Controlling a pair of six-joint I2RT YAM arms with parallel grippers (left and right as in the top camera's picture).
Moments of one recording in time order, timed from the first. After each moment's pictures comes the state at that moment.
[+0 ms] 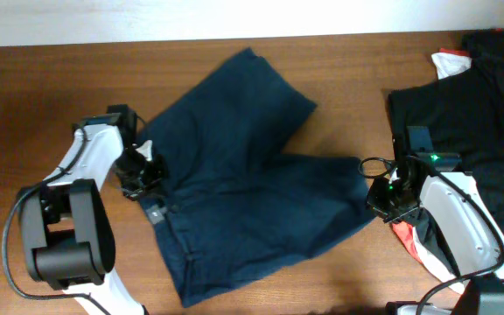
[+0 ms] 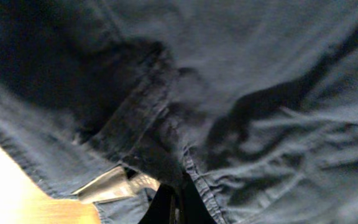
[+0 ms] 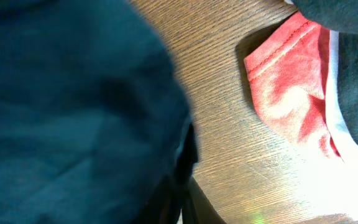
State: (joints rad) left arm 0.07 1.95 1.32 -1.10 0.26 -0.25; right arm -0.05 1.45 0.95 -1.05 -0.08 0.46
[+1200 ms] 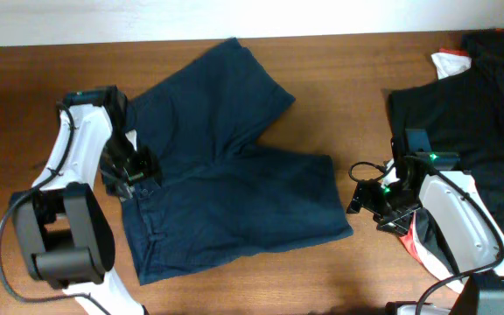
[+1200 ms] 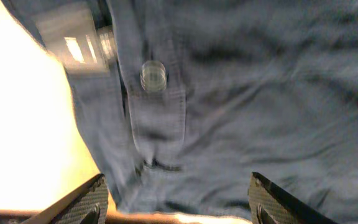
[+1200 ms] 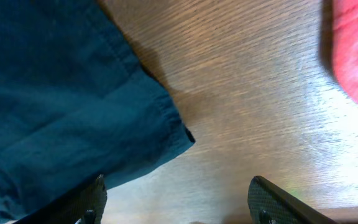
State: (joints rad) left arm 0.07 1.95 1.53 -1.40 0.11 -0.24; right arm -0.04 1.46 0.95 -1.10 -0.28 0.43
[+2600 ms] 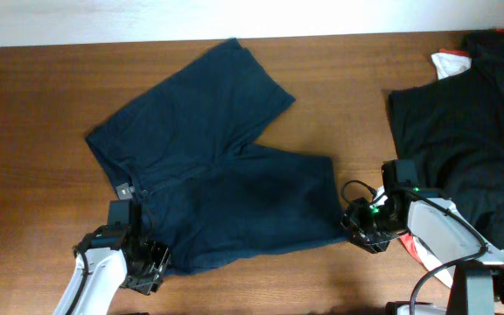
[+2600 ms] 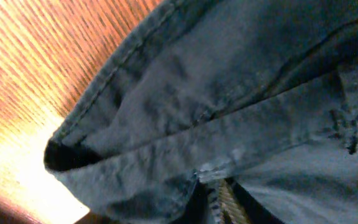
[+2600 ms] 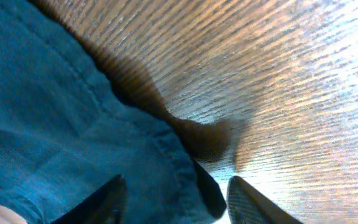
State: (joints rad) left arm 0.05 1.22 0.46 -0.83 0.17 -1.12; right arm -0.04 1.46 0.64 -0.71 -0.45 0.65
